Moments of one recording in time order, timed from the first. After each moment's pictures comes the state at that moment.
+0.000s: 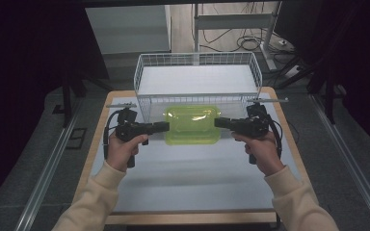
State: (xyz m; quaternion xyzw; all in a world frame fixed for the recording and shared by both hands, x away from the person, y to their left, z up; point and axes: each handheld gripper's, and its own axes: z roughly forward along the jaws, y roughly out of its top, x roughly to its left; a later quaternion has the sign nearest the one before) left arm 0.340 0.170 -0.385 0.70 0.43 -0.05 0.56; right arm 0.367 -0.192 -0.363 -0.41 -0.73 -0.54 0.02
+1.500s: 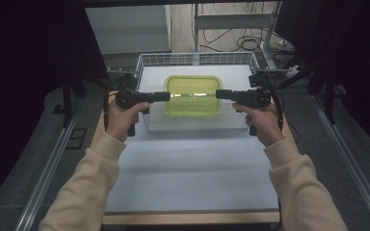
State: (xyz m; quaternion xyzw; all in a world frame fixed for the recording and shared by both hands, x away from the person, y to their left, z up) left arm 0.397 0.170 -0.323 0.71 0.42 -0.02 0.56; right arm 0.416 -0.188 -0.311 -0.41 -0.72 -0.56 0.00
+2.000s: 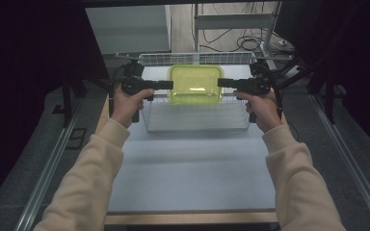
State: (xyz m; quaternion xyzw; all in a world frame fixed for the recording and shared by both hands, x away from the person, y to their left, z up) left arm 0.432 0.163 -0.310 0.72 0.43 0.00 0.54; right arm 0.449 -0.190 -0.302 -0.43 -0.71 -0.56 -0.01
